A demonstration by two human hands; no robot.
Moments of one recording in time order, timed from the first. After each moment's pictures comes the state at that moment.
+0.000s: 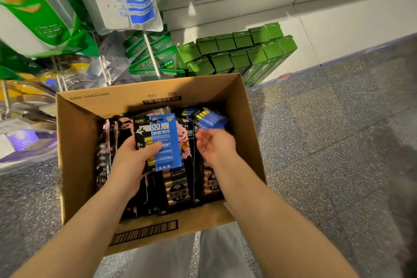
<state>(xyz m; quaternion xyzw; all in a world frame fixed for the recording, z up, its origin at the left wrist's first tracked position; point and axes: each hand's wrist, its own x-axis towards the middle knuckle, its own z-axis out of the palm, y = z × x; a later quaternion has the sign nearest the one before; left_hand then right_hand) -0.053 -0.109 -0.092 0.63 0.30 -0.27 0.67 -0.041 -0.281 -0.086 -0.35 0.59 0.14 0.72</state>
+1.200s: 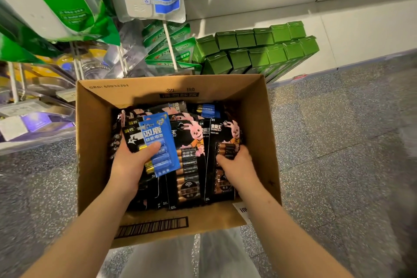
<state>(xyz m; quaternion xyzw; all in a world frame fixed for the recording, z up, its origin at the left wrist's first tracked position) -0.060 -0.082 -0.100 0.61 0.36 -0.23 0.67 -0.099 -0.299 -0.113 -0.75 0.42 0.27 0.43</state>
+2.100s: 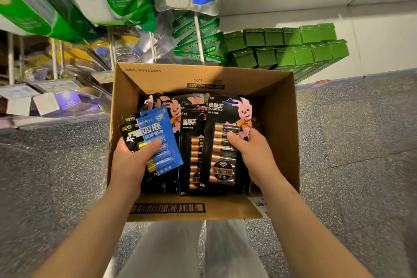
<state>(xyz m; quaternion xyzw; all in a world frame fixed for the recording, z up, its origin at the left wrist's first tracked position) -0.091 -0.049 -0.079 0.61 0.39 -0.13 0.67 -0.079 -0.280 -0.075 -0.68 0.31 0.26 0.61</state>
